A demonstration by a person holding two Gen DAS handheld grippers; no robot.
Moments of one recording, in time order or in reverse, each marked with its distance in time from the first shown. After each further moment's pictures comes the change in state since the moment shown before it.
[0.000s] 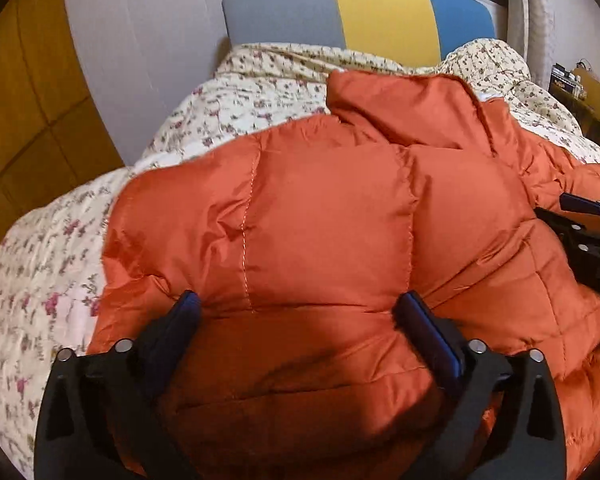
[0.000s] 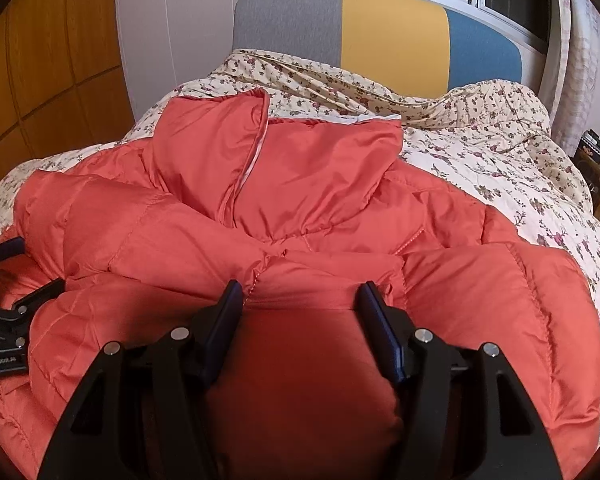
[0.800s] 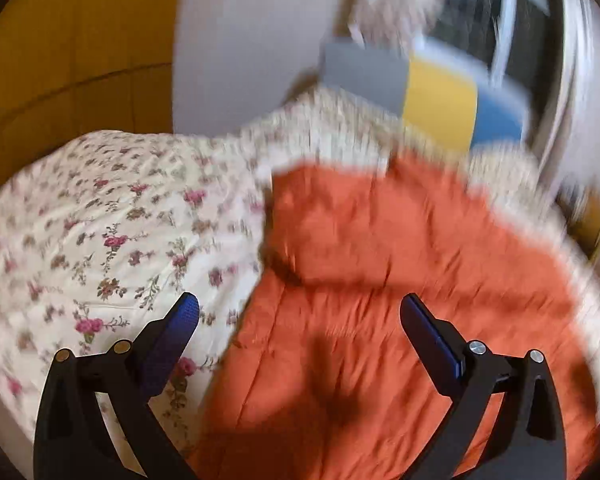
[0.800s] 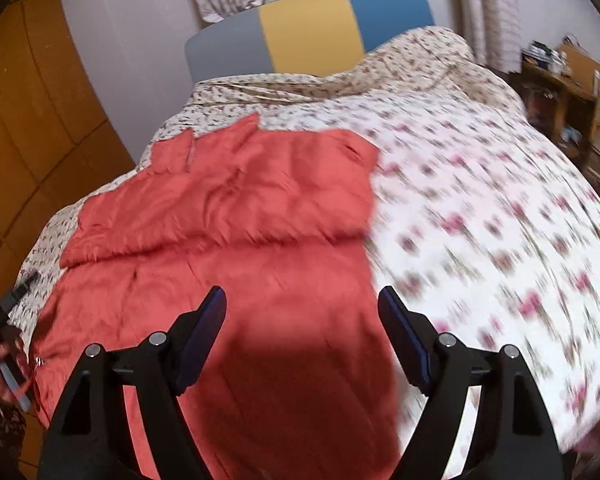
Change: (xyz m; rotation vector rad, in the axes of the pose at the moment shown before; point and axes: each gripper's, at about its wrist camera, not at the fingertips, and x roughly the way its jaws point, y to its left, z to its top) left arm -0.177 0.116 -0.123 -0.446 -0.275 -0.066; right arm -0.234 -0.125 -0.128 0.288 0.027 0.071
